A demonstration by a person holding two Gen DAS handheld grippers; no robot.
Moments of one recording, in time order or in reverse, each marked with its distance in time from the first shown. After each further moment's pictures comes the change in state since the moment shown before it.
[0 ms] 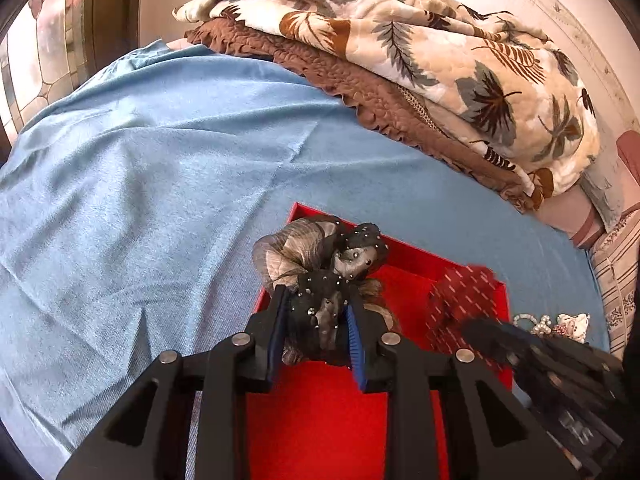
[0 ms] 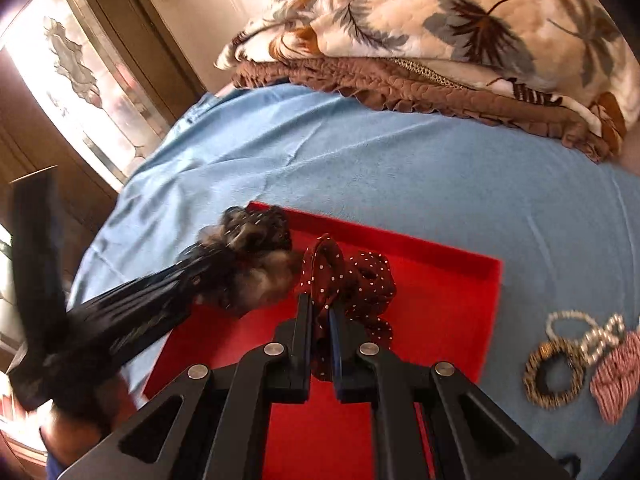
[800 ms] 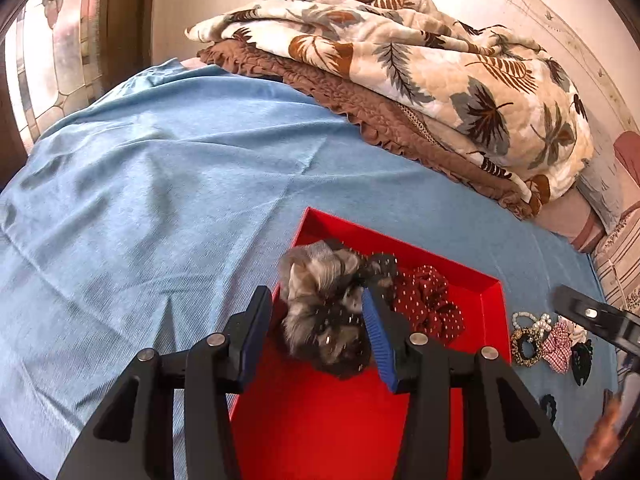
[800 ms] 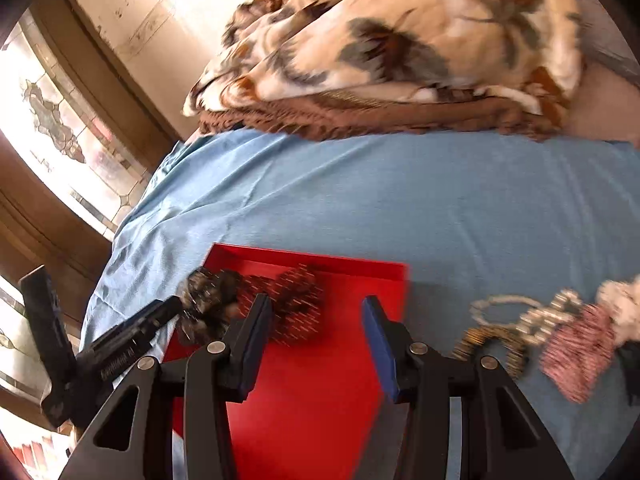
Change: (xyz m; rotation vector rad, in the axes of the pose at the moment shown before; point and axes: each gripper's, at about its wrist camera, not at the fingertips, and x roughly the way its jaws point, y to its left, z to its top) left arm -0.030 0.006 -0.016 0.003 -0.077 0.025; right arm -0.074 -0.061 -0.004 0.165 -0.093 -0.020
